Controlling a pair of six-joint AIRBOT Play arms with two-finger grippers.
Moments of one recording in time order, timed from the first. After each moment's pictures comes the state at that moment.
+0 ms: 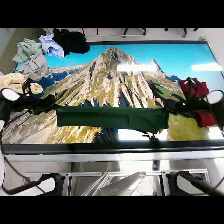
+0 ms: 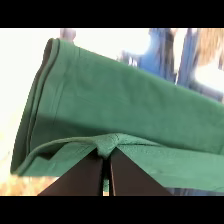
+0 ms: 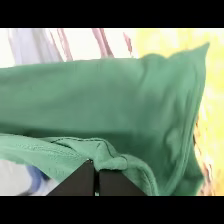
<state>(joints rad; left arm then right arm) 0.20 -1.36 1.14 1.10 -1.13 -1.55 -0.17 -1.21 0.99 -1.01 1.12 1.41</state>
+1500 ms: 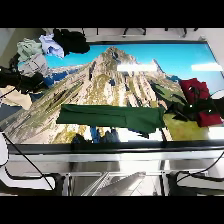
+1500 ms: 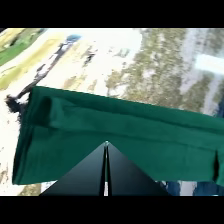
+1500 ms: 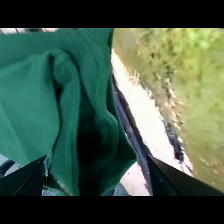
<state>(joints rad) 0.22 -1.54 1.68 1.09 -1.44 -1.53 -0.39 -1.47 1.05 -0.96 1.35 1.22</state>
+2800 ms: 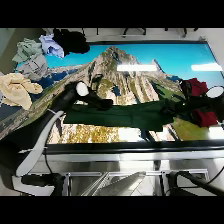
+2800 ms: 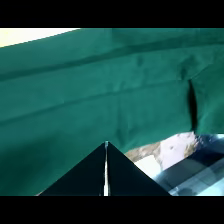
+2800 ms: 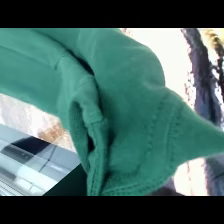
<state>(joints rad) -0.53 -1.63 1.43 1.15 -1.05 -1.66 -0.21 -1.25 1.03 -0.88 1.37 1.26</state>
